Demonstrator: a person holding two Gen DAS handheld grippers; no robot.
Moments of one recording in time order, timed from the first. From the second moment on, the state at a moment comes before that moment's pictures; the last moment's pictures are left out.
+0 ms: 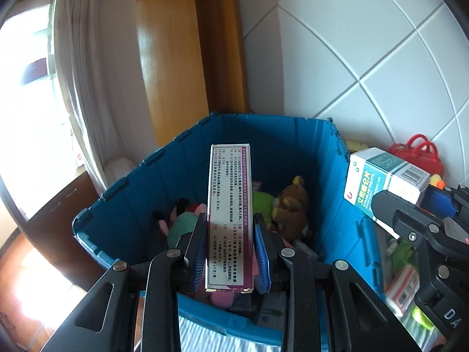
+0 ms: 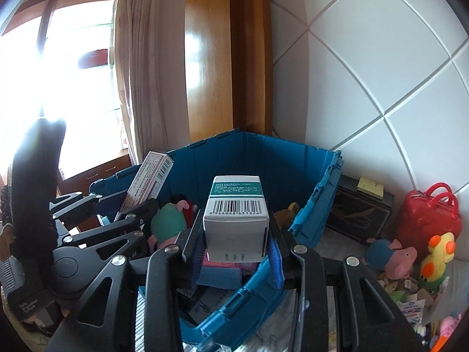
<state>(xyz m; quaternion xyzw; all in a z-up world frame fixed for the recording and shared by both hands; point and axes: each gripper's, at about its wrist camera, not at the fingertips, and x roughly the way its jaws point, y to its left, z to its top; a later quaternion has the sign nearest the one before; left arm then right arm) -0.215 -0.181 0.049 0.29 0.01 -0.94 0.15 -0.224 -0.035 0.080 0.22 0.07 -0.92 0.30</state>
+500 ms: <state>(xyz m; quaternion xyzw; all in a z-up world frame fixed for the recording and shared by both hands) -0.216 -0.211 0.036 0.28 0.01 -0.95 0.14 -0.247 -0.068 0.061 0.25 0.08 -0.94 0.22</state>
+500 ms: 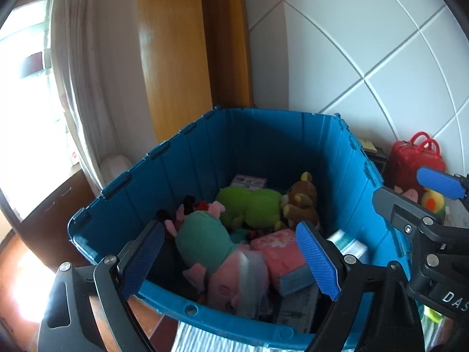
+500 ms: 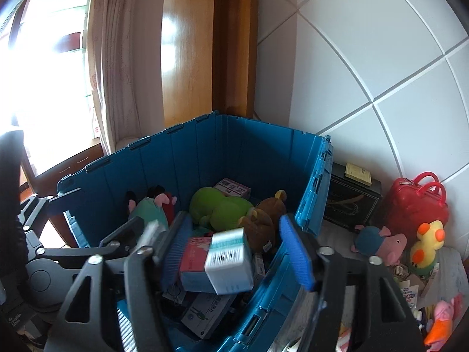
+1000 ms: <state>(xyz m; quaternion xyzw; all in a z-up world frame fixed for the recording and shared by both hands) -0.198 -0.163 0.057 0.27 0.03 -0.96 0.09 -0.210 0.007 0.082 0.22 0.05 -0.96 0.15</state>
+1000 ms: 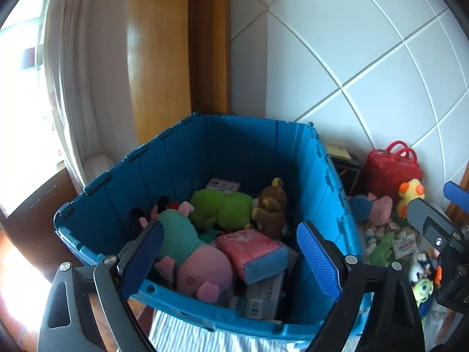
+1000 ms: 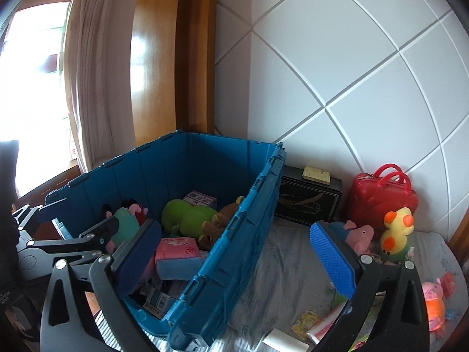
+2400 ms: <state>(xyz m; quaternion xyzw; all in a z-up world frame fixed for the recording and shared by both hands) -0.255 0.065 -0.242 0.57 -0.06 -0.82 0.04 -0.255 0.292 -0.162 0.47 -0.07 -0.88 0.01</state>
